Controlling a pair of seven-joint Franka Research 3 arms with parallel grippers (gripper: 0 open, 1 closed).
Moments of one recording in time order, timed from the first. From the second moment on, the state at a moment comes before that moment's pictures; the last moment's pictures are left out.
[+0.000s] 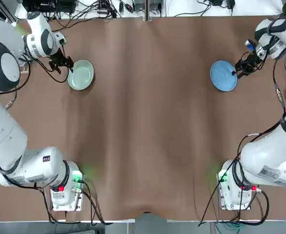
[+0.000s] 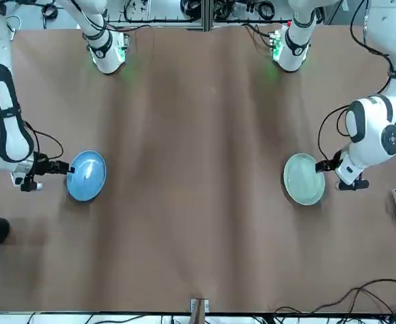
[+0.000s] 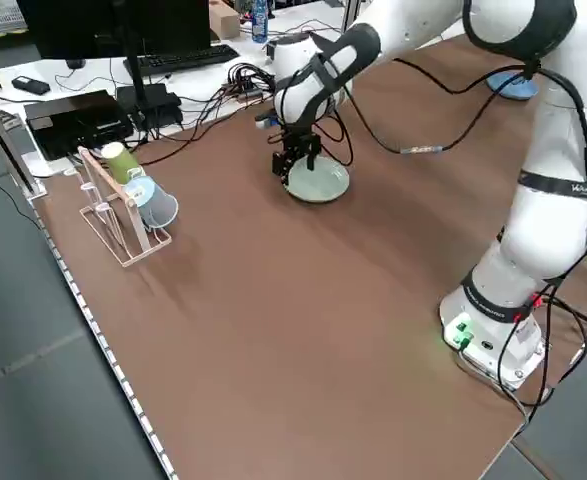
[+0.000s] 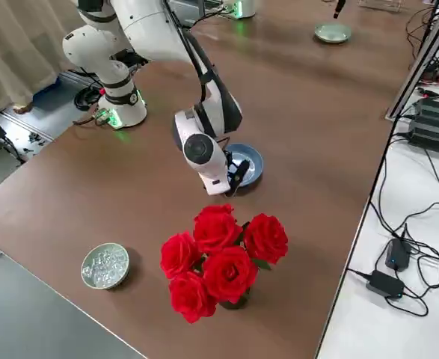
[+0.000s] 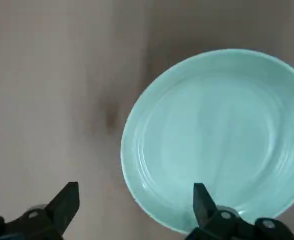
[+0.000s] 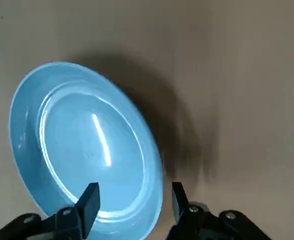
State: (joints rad) left arm 0.15 0.36 -0.03 -2.11 -0.03 2.39 0.08; right arm -0.27 0.52 -0.11 -1.98 0.54 2.15 -0.69
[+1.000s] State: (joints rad) left arm 0.15 0.45 -0.03 -2.11 -0.03 2.51 0.08; right arm -0.18 0.56 -0.10 -1.97 0.63 2.16 -0.70
